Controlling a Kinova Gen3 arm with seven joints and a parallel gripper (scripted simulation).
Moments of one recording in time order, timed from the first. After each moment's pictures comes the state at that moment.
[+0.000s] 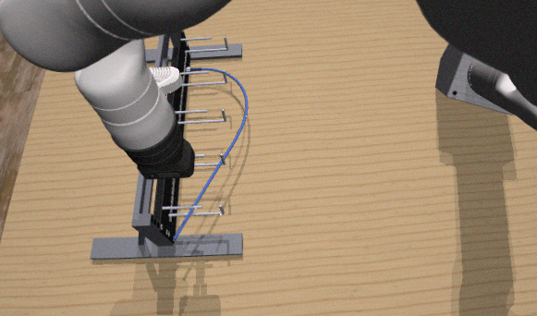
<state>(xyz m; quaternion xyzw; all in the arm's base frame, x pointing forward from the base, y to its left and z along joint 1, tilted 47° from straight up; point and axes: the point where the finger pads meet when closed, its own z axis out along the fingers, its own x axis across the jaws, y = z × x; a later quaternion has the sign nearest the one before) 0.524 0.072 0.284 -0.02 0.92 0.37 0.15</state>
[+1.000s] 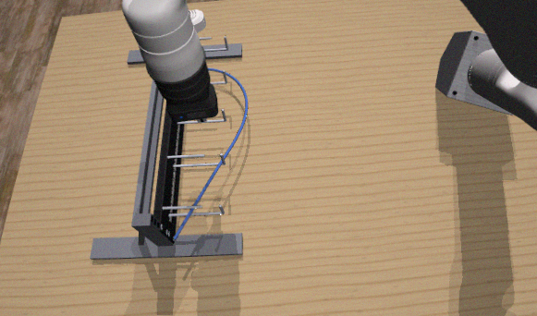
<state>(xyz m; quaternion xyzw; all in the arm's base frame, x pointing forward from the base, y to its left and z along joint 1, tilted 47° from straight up) 0.511 0.001 0.209 -0.07 0.92 0.35 0.16</state>
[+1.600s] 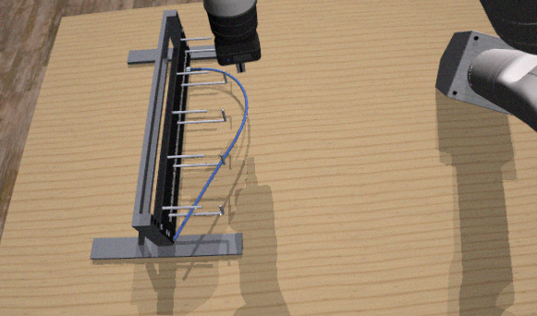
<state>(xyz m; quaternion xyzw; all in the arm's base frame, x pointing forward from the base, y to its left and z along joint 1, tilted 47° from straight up) 0.461 -0.072 0.115 -0.08 0.91 0.36 0.17</state>
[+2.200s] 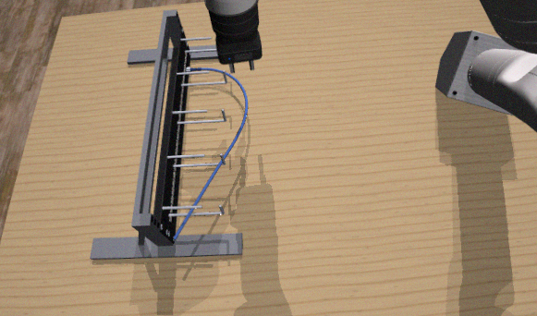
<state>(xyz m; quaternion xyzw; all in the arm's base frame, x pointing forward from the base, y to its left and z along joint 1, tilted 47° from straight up) 0.459 -0.074 0.112 -0.08 0.91 0.36 0.17</state>
